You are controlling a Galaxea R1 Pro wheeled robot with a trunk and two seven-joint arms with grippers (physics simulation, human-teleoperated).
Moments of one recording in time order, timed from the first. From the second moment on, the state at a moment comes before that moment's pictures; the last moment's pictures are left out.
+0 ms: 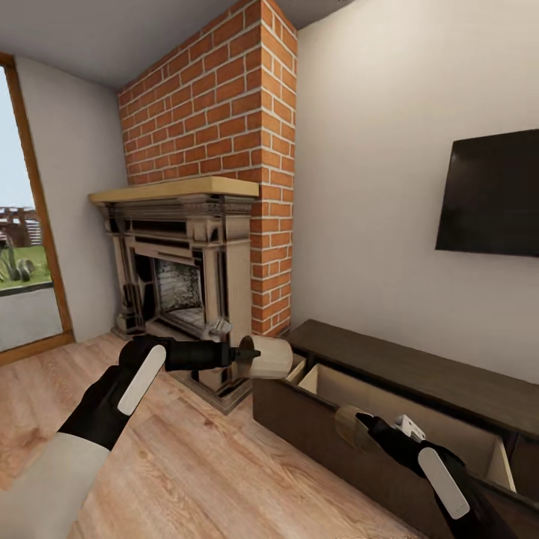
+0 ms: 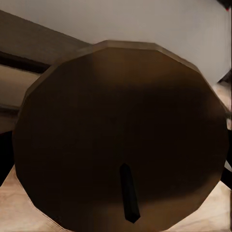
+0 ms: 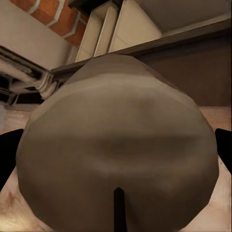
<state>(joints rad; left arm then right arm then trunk) -0.72 0.16 -0.26 -1.21 0.58 0.99 -0.66 -0.38 -0.16 -0.06 -0.90 -0.86 0.49 0.00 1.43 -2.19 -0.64</state>
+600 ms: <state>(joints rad) -0.72 0.16 -0.26 -1.21 0.58 0.99 -0.66 -0.38 -0.16 -0.06 -0.89 -0.85 0.49 0.00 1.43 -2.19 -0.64</state>
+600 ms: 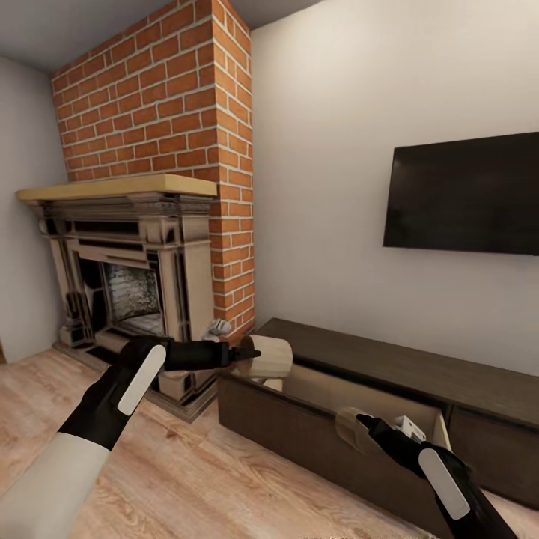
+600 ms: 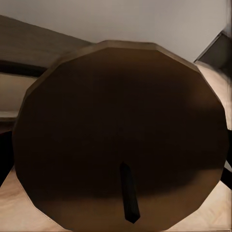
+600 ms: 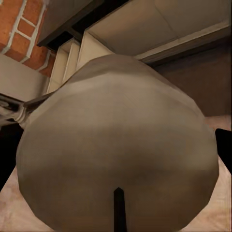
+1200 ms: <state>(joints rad) -0.72 0.16 -0.26 -1.21 0.58 0.99 -0.67 -0.38 -0.16 -0.06 -0.89 -0.85 0.49 0.00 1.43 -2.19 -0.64</state>
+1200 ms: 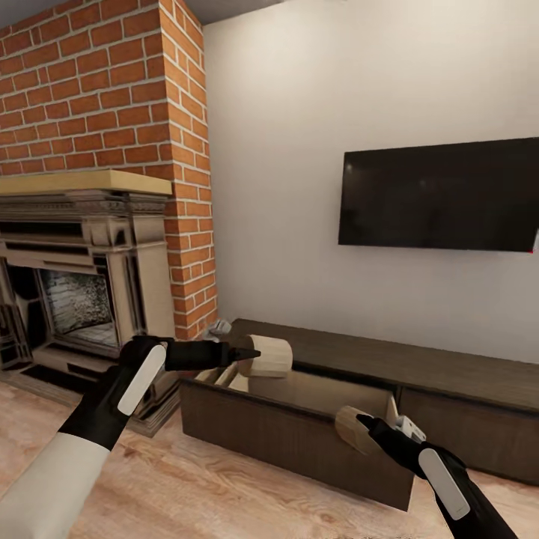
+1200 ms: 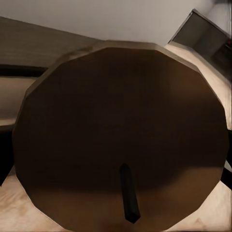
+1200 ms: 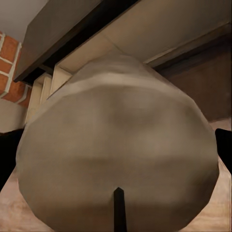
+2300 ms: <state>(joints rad) -0.72 0.16 -0.26 -1.21 0.59 0.99 -0.66 -0.38 -0.16 -0.06 -0.89 -0.86 0.49 0.00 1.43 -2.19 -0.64</state>
